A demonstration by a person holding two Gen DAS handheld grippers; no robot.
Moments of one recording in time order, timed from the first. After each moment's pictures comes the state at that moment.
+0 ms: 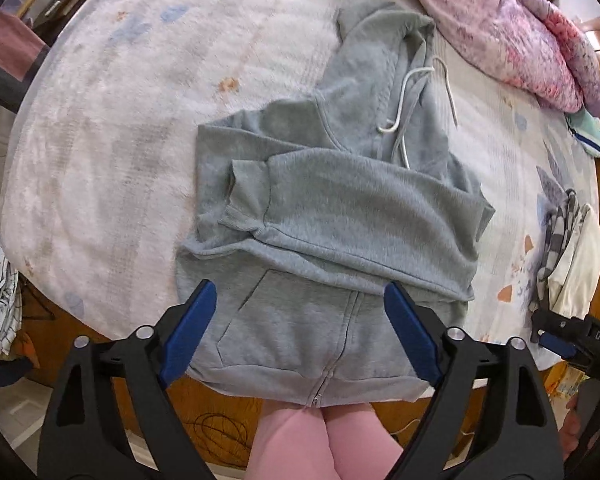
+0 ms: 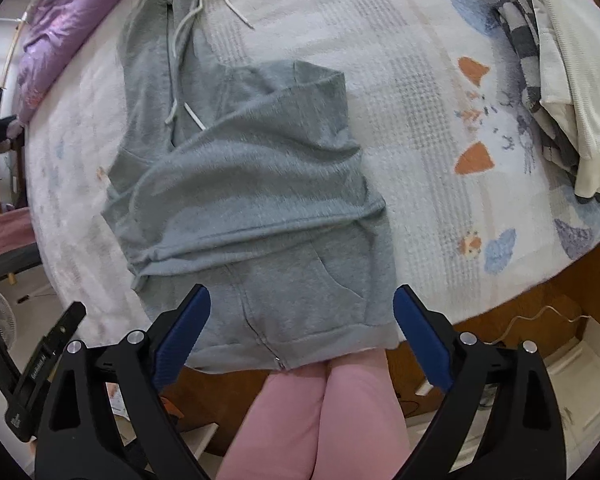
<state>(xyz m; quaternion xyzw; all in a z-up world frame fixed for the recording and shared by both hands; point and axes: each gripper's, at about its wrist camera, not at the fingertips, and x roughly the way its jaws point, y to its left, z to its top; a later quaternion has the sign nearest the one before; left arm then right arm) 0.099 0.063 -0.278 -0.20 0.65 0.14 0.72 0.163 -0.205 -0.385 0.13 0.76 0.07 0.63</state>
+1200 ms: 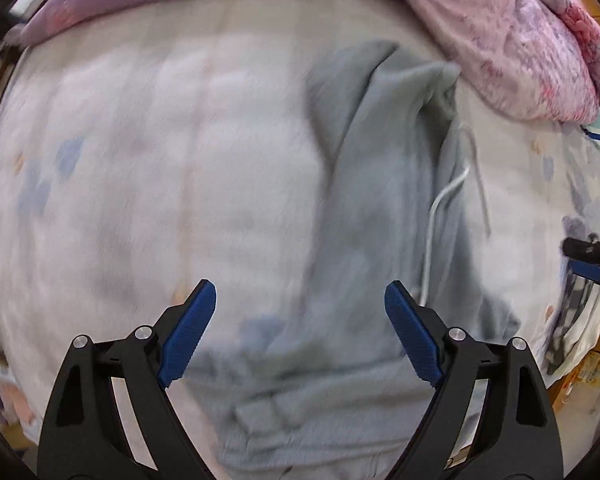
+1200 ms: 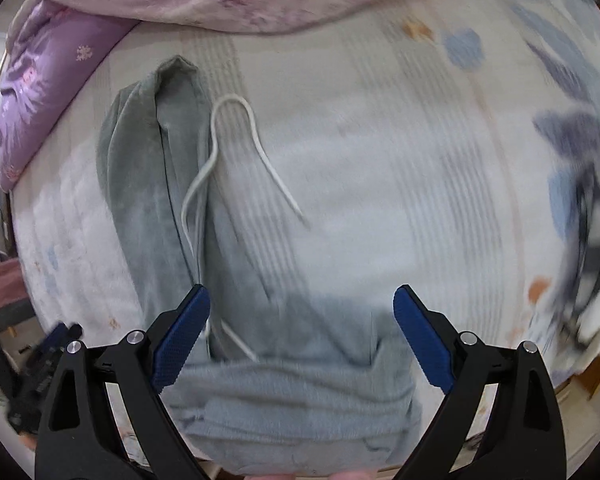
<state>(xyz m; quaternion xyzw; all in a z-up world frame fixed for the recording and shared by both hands) 0.386 0.144 -0.359 -0.12 0.68 0.04 0.73 0.433 -0.118 -0.452 0.10 0.74 0.07 0.66</state>
